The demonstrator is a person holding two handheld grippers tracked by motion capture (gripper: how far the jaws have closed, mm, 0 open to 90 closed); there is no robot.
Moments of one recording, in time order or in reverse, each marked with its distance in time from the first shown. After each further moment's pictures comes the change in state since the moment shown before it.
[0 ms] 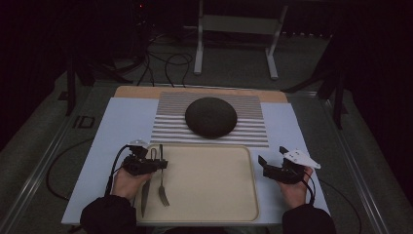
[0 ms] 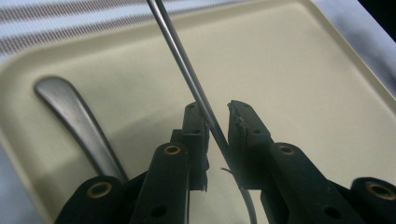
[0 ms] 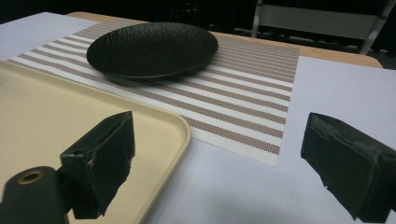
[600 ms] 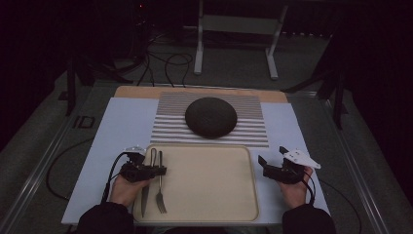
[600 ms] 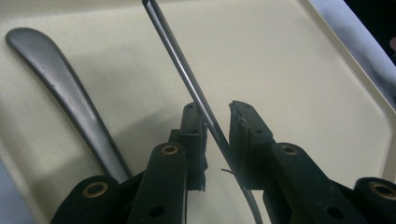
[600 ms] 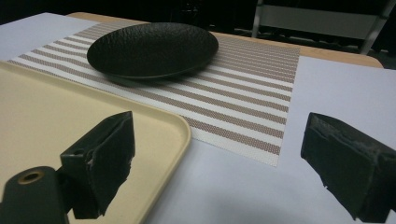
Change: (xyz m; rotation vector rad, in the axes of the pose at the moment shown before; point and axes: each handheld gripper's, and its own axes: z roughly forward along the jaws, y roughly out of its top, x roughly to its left) left arm 0.004 -0.020 -0.001 -0.008 -0.050 -0.028; right arm 0.000 0.000 0.000 -0.001 0.001 0.002
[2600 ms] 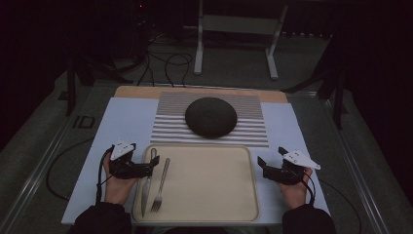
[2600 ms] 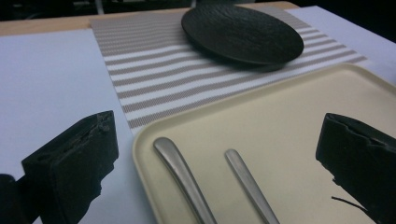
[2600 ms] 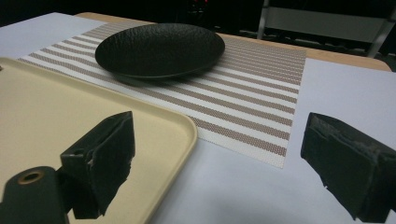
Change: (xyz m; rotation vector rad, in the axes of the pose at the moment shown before) left arm -0.017 0.006 -0.036 -0.356 0.356 0.181; right arm 0.002 -0.001 -0.001 -0.006 0.023 -0.010
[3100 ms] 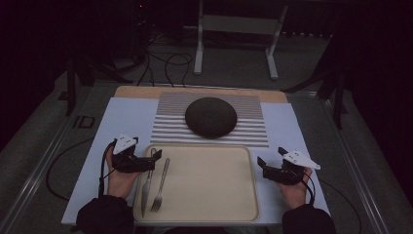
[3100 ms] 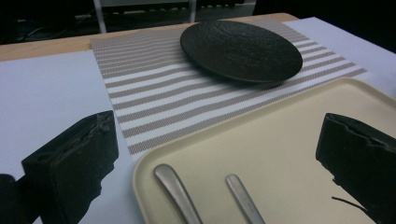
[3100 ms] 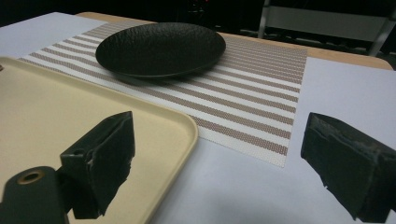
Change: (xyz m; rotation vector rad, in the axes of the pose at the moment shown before) left arm 0.000 0.016 0.008 -0.019 -0.007 0.019; right arm 0.000 -0.001 0.000 0.001 0.003 0.005
